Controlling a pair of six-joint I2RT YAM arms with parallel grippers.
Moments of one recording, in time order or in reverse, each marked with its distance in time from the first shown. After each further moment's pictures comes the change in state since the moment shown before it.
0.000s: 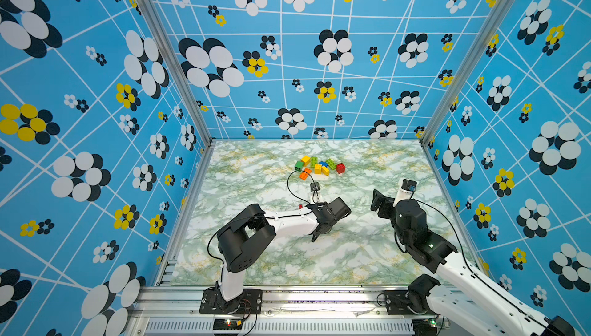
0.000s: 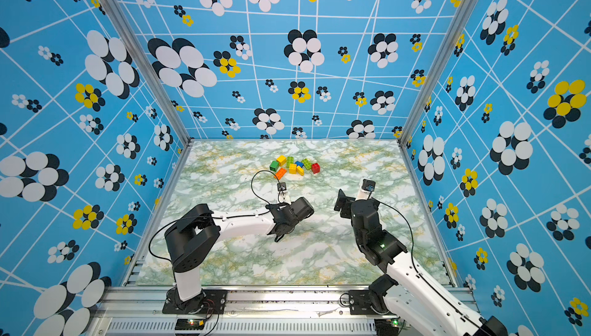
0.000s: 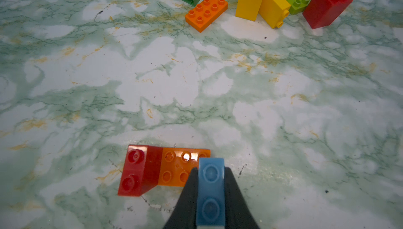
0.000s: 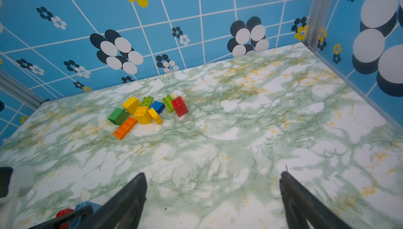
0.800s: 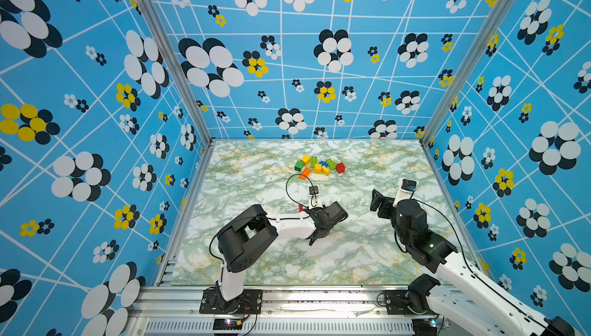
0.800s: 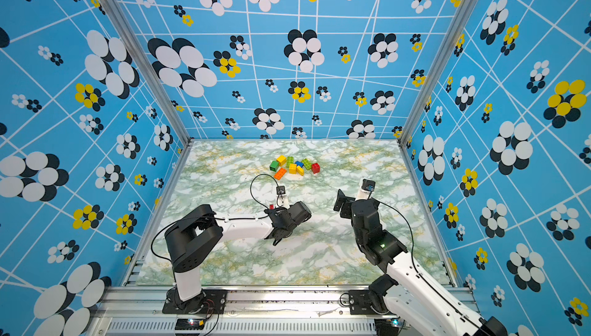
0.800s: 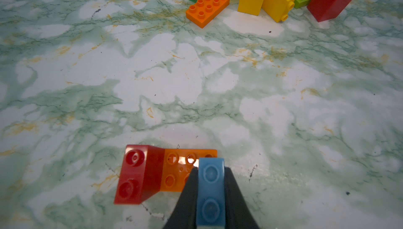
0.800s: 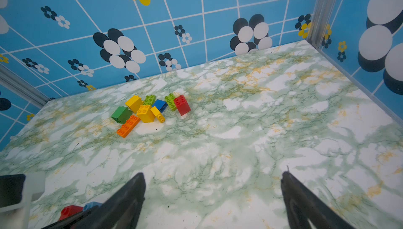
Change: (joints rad) left arm -0.003 0.002 -0.102 0.130 -0.031 0.042; right arm -0.008 -0.002 0.000 0.000 -0.026 0.004
